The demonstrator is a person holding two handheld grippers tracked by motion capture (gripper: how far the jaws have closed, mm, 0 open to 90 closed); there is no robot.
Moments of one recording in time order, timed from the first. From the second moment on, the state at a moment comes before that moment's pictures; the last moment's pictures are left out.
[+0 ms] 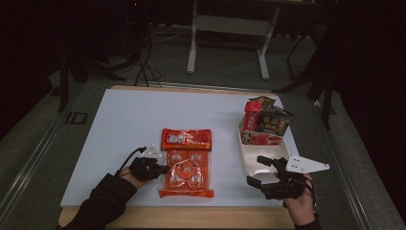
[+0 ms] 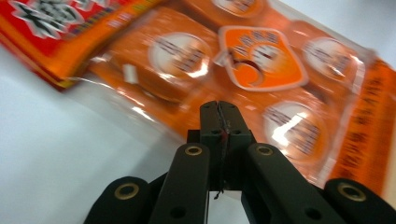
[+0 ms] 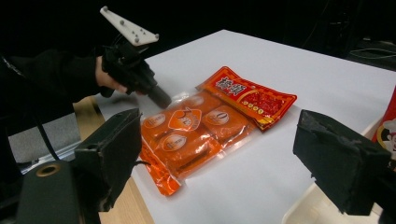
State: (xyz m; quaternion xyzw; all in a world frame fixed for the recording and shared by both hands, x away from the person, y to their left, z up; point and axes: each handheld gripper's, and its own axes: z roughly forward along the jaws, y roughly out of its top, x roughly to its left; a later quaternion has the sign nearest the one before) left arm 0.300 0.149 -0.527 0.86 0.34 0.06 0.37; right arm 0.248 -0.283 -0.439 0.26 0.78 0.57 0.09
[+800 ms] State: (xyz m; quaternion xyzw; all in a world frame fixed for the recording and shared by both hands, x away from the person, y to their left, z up) left arm 0.325 0.113 -0.536 0.86 0.34 0.09 0.37; right arm 0.247 -0.287 -0.441 0.26 0.78 0.57 0.09
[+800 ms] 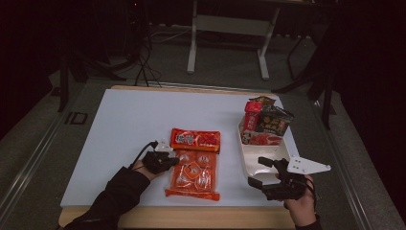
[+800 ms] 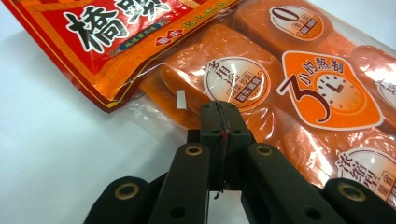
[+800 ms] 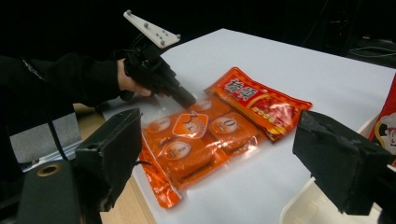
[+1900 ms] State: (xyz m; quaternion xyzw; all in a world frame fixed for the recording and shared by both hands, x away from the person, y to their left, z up) left arm 0.291 0.108 -0.528 0.87 0.28 0.04 0.41; right arm 0.246 -0.283 -0.442 0.26 0.78 0.56 0.10
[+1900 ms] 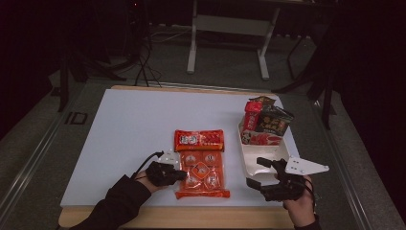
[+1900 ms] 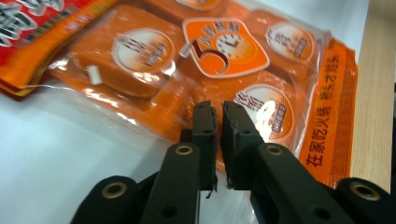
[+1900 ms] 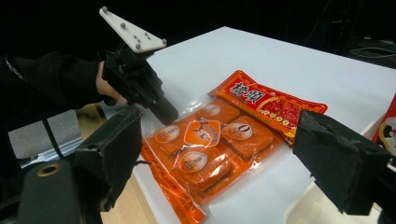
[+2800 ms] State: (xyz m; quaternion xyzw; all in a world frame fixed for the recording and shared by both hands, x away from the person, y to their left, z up) left arm 0.368 0.142 -0.519 0.80 0.43 0.09 0.41; right arm 0.244 -0.285 -0.439 0.25 0.78 0.56 0.12
